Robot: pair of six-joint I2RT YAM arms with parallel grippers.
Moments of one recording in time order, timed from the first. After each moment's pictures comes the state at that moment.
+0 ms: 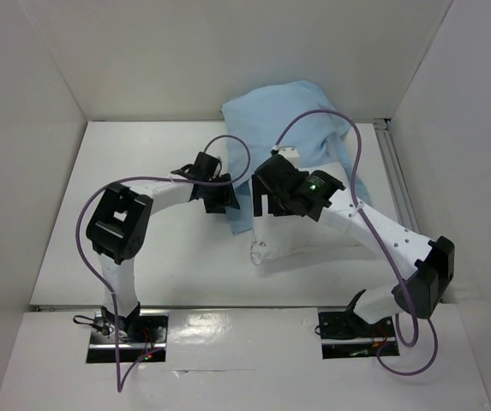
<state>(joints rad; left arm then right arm) -0.44 1.93 1.26 -0.32 0.24 -0.69 0.81 1.42 1.40 -0.93 0.41 0.63</state>
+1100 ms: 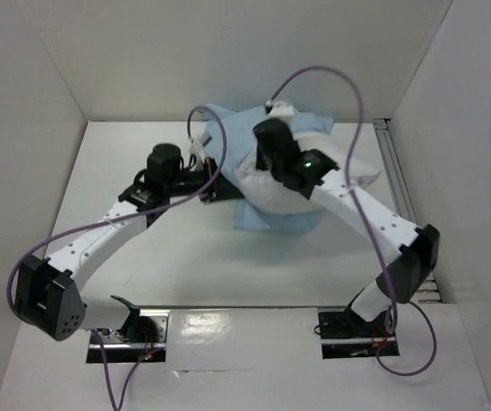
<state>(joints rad) -0.46 1.35 1.16 -0.04 0.72 -0.88 0.71 1.56 1.71 -0.62 0.56 0.39</state>
